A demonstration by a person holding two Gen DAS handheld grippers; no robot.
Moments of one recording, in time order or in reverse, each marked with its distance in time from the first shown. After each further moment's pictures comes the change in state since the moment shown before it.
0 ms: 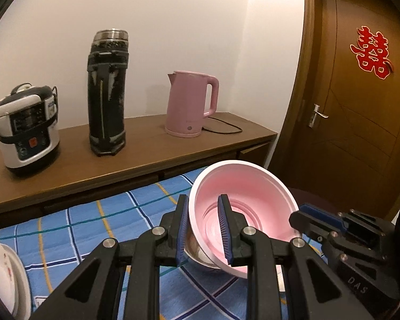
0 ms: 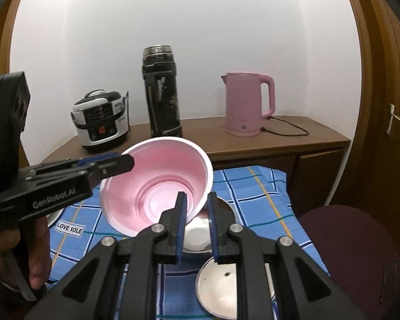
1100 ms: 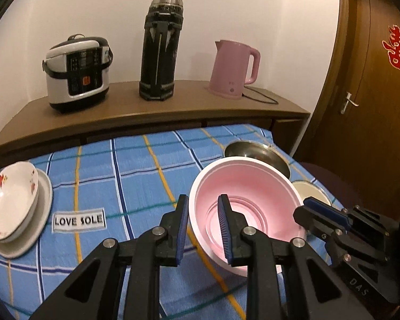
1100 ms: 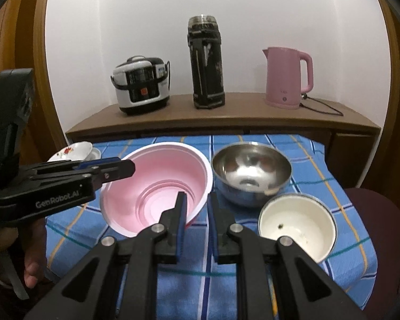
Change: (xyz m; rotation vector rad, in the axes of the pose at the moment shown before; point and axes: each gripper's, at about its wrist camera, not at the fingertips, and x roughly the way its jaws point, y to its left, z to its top) left arm -0.048 0.022 -0.082 -0.116 0.100 0.182; right arm -0.009 0.051 -0.065 -0.077 0.067 0.178
